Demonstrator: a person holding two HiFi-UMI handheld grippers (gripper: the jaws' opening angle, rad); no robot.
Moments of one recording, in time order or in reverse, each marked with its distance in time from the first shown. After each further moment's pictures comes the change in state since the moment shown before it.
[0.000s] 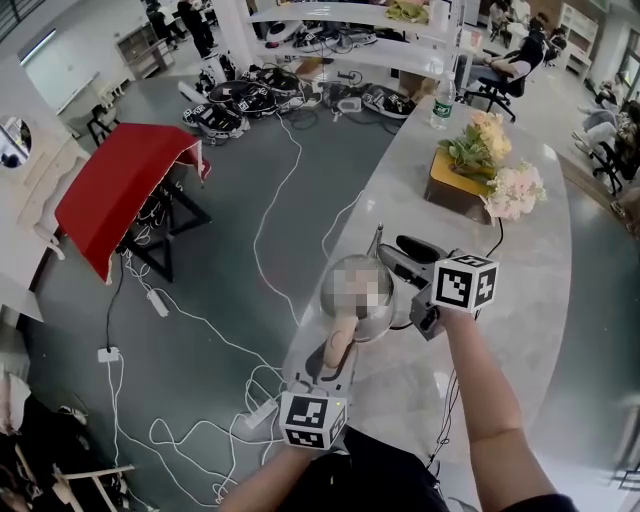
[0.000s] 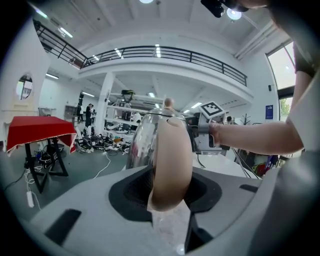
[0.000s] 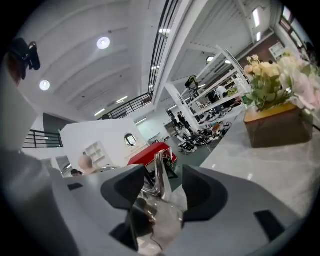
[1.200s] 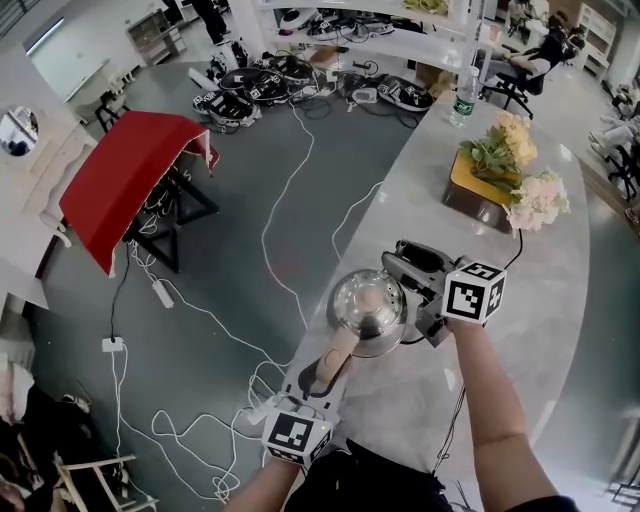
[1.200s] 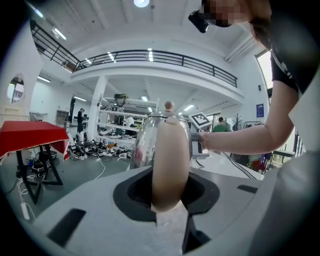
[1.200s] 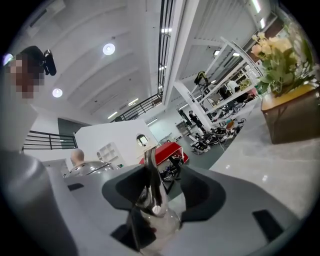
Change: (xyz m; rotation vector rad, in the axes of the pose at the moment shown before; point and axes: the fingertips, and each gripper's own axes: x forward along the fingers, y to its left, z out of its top) left arm 0.008 0.017 0.000 0.068 -0.045 -0.076; right arm 0.036 -0.017 -0.007 -0.004 -0.003 0.164
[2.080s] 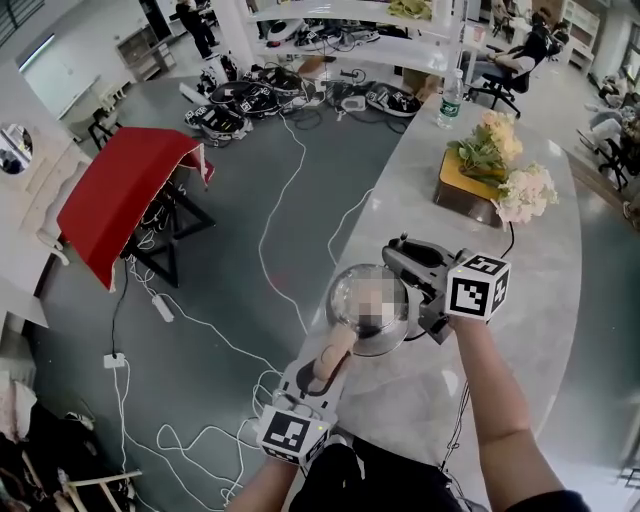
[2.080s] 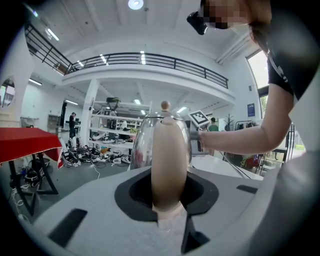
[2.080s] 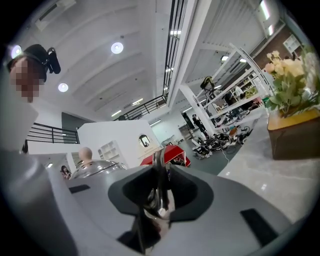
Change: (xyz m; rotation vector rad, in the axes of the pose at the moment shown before) left arm -0.013 -0.005 0.025 0.056 -0.029 -0.074; right arm -0.014 0.036 0.024 -0.071 -0.018 0.014
